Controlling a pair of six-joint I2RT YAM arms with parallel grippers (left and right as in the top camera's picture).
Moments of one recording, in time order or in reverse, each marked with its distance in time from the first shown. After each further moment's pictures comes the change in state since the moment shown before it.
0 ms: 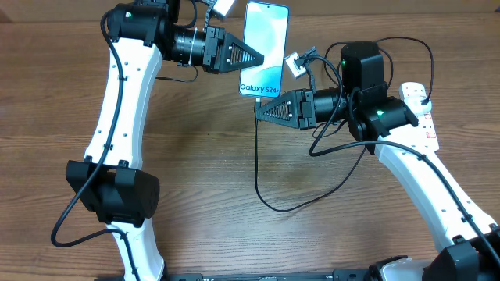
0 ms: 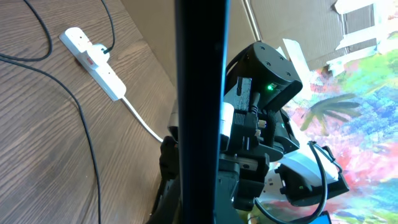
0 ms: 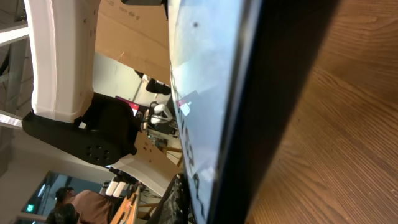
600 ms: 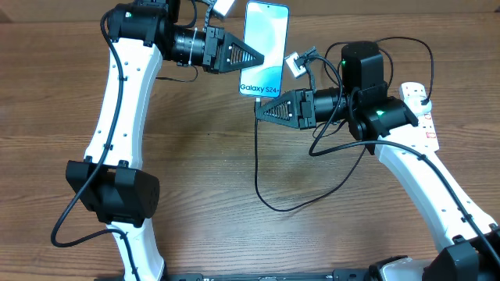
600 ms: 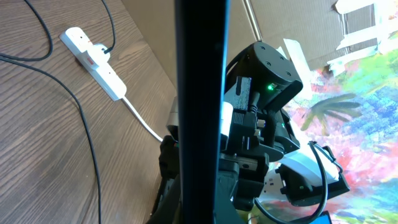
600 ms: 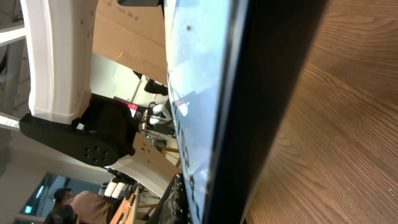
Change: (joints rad) left arm 0.000 0.000 0.000 0.000 -0.002 0.000; right arm 0.000 0.000 0.000 0.001 0.009 0.000
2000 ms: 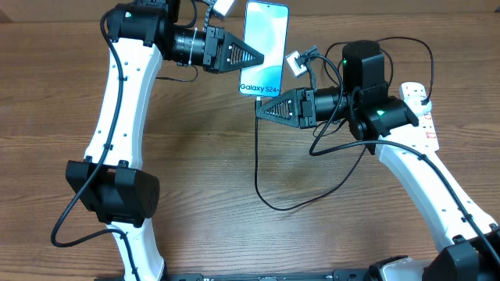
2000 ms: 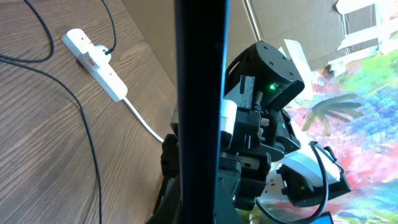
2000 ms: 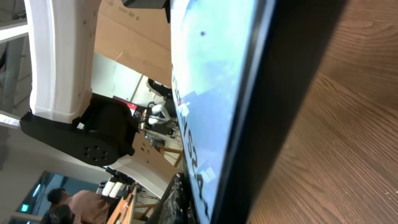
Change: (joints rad) left arm 0.000 0.000 0.000 0.004 -0.002 0.000; right arm -0.006 0.000 0.000 0.019 -0.002 0.000
